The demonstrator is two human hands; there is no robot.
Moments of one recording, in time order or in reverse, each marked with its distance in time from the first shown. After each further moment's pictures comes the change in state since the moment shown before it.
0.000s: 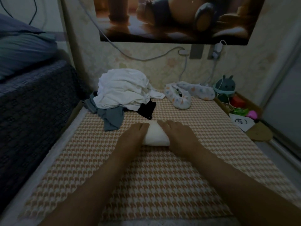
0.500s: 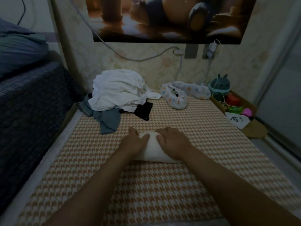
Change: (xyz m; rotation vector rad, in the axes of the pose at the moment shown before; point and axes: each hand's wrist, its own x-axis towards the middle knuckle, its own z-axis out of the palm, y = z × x) left_hand 0.023 0.013 -0.007 -0.595 -0.270 -0.700; right_hand 0.005 -0.014 0.014 0.161 -0.292 0.289
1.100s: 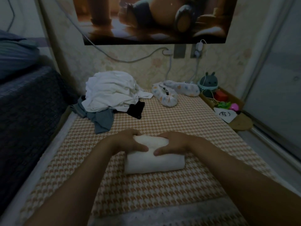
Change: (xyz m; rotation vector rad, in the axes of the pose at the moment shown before) left_hand -0.024 0.021 -0.032 0.085 -0.393 0.086; right_hand -0.038 0.010 -0.068 0.332 -0.507 0.050
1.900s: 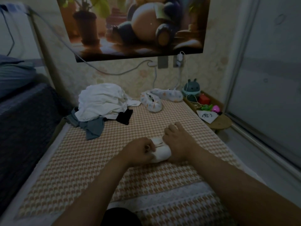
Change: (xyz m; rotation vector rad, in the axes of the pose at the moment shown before) left_hand -0.037 0.056 0.091 0.346 0.238 0.572; right_hand -0.092 0.047 -0.003 -0.927 0.480 -0.194
